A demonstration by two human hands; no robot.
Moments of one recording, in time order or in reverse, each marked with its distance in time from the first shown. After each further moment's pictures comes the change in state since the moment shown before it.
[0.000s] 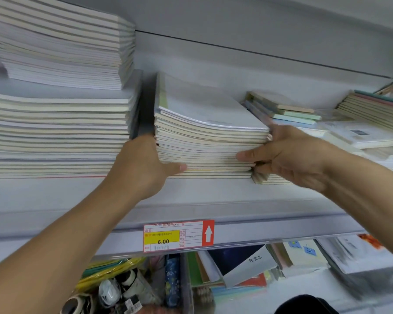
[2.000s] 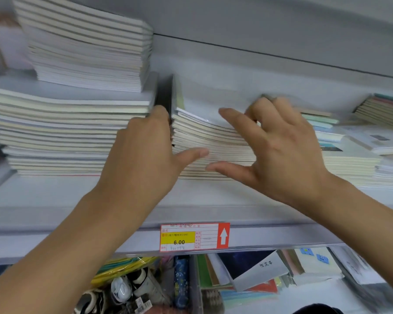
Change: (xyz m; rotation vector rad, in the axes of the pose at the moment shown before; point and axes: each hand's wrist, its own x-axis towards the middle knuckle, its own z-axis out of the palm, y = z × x) left_hand -0.014 0.012 -0.027 0.343 0.332 0.205; right_hand -0.010 -0.006 0.049 -1.449 0.586 -1.128
